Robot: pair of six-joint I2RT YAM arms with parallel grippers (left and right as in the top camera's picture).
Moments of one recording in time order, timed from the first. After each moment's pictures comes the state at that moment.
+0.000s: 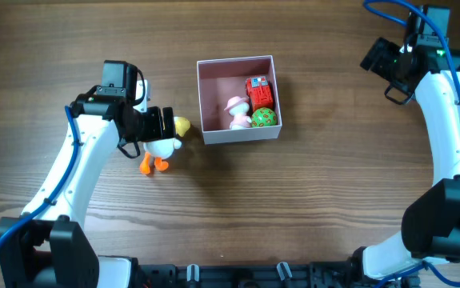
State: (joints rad) left arm -0.10 1.56 1.15 -0.89 0.13 -0.22; right arm -0.13 1.74 1.53 -0.83 0.13 0.43
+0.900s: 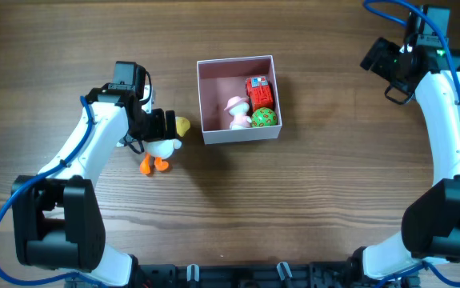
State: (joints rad) left arm -0.10 1.72 1.15 -0.83 0.08 -0.20; right arm -0.13 1.74 1.53 -0.83 0.13 0.43
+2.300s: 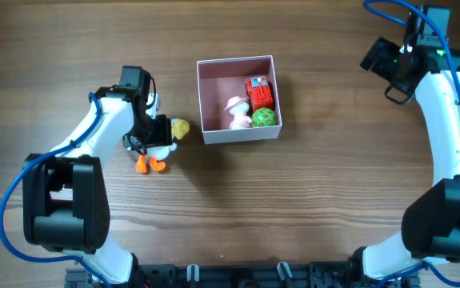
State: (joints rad) left arm -0.10 1.82 1.16 -0.86 0.10 -0.18; right arm -0.13 1.74 1.53 -0.83 0.13 0.43
